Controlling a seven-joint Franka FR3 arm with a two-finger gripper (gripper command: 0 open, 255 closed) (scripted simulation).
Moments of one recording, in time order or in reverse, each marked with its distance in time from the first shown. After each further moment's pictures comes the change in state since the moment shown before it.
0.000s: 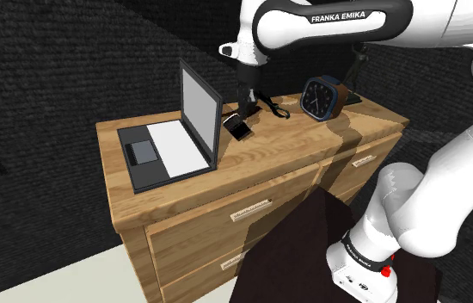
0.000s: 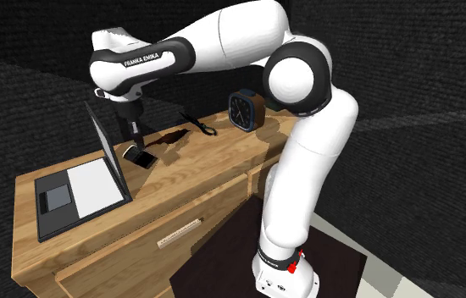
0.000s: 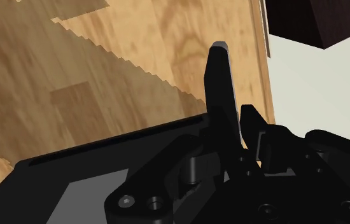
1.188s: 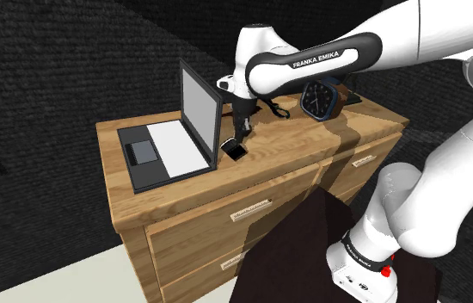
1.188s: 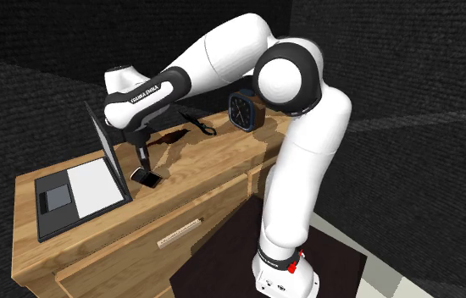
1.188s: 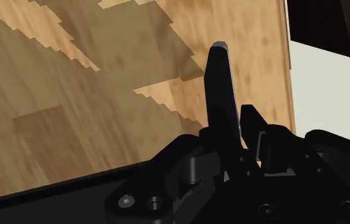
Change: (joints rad) arm -0.003 0.048 -0.010 -0.192 0.004 0.240 -0.003
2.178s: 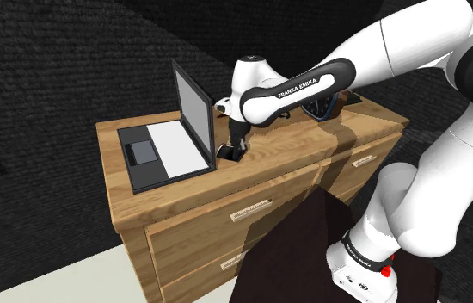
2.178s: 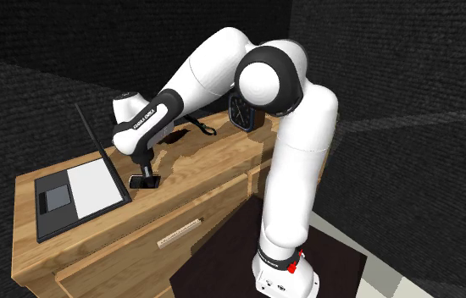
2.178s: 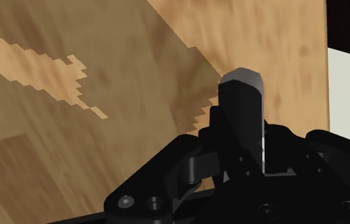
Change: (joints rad) arm 0.000 0.095 -0.007 -0.107 0.022 0.212 -0.015
